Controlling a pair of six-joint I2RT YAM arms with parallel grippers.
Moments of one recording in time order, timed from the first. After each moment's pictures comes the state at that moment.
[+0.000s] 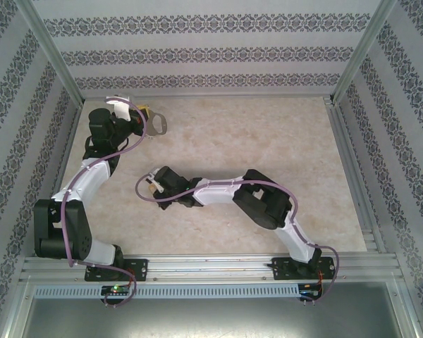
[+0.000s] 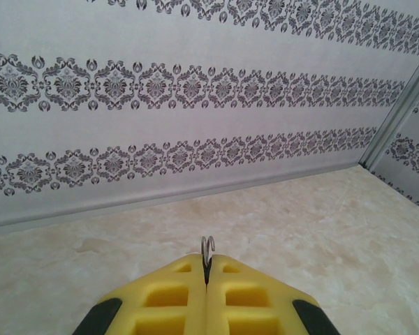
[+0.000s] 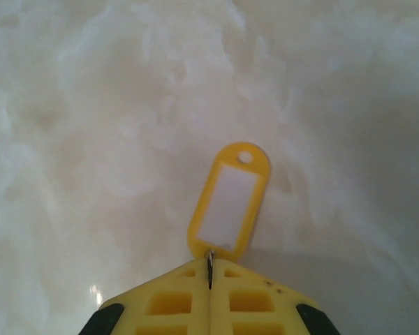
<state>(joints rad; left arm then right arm) 0.02 1.43 0.96 0.34 0.46 -0.14 1.04 2.18 1.40 -0.02 -0.03 0.20</state>
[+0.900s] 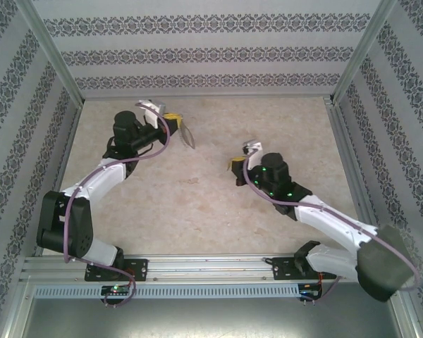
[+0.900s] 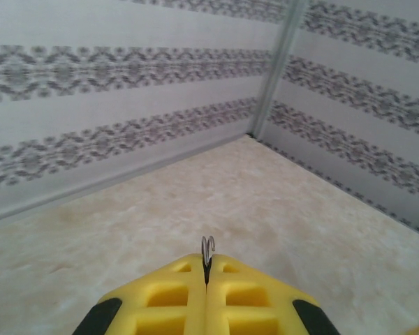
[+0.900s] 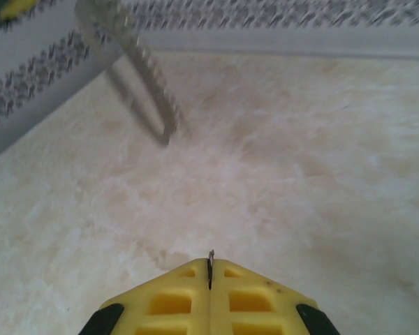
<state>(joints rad) -0.22 1.47 0.95 0.40 0.60 -0.10 0.56 1.08 0.57 0.19 -0.12 0.28</state>
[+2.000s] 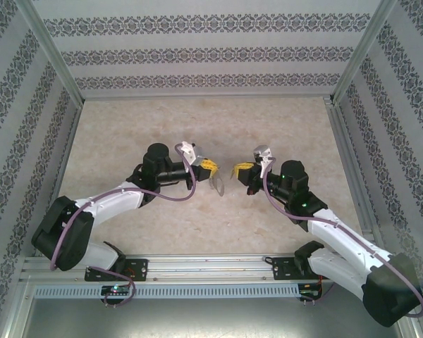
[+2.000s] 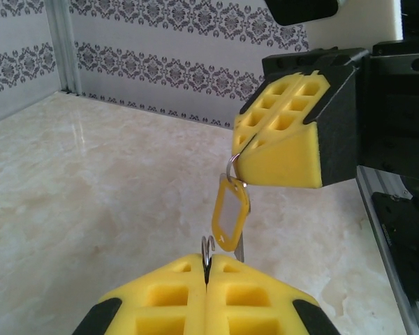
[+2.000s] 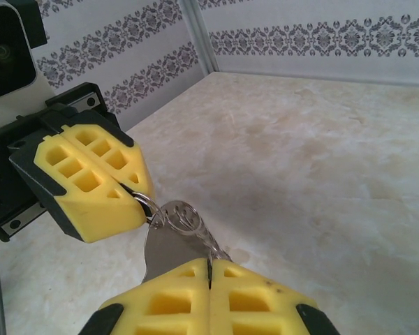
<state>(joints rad) -0.54 1.40 0.71 0.49 0.73 0.06 0.48 0.93 0.47 0.23 -0.45 0.25</state>
